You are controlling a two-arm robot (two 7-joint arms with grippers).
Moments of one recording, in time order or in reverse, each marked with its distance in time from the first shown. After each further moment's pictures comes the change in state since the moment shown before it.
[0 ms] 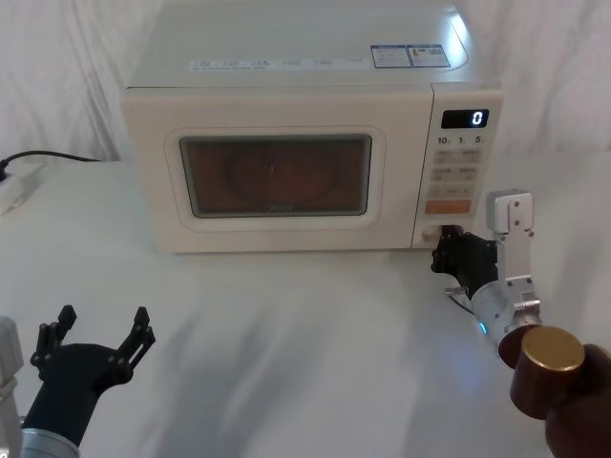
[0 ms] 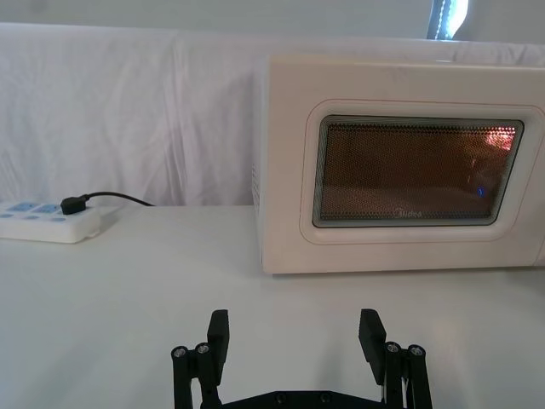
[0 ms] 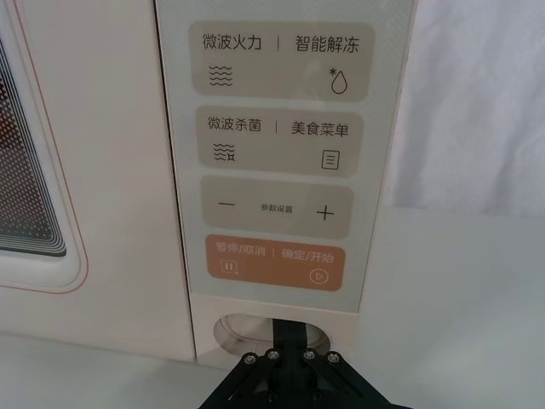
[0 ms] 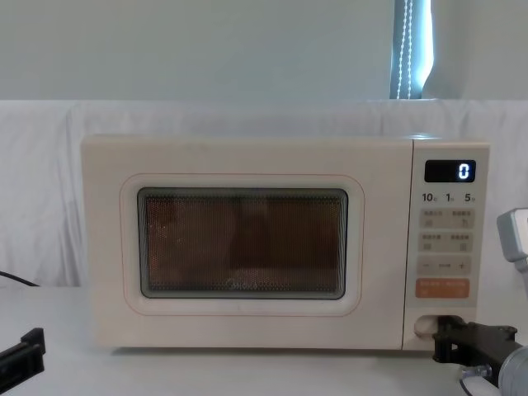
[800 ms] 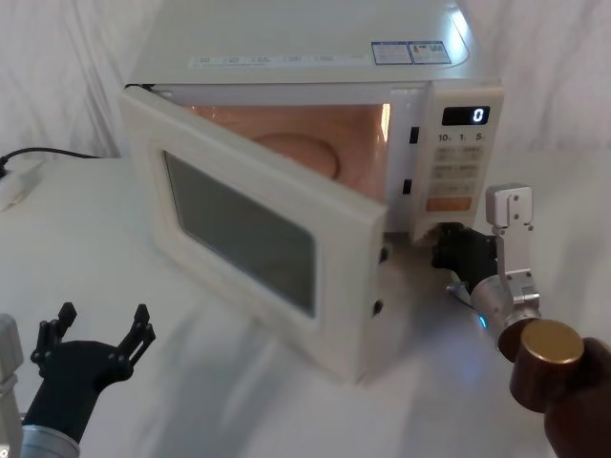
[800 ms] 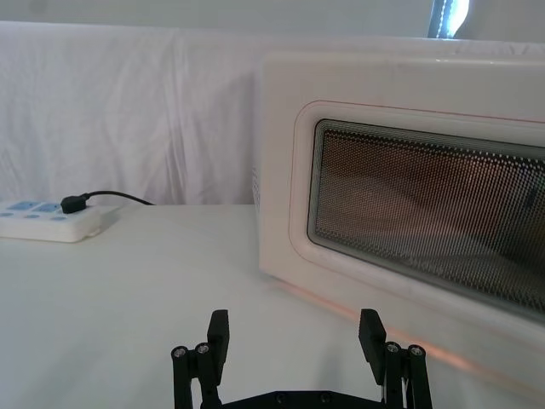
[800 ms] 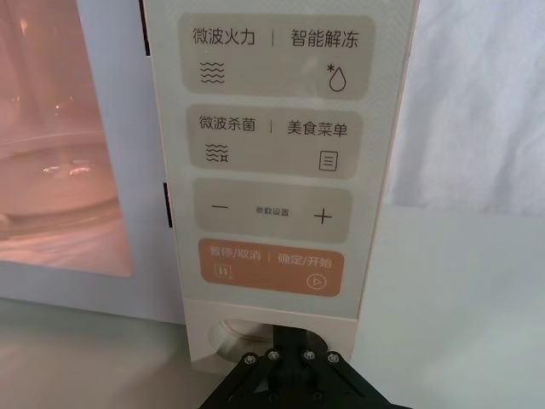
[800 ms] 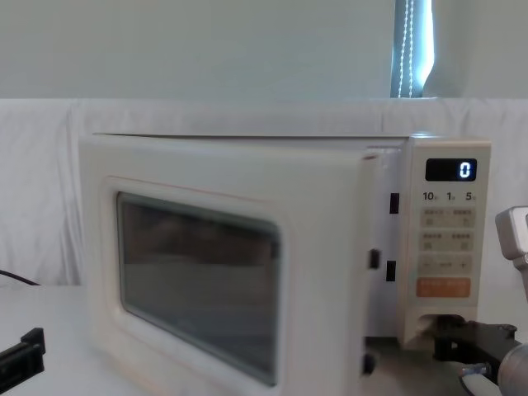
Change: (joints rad) left arm 0.000 0.000 0.000 0.000 0.000 0.000 0.000; right arm 0.018 -0.003 0.006 0.022 -0.005 0.000 0.000
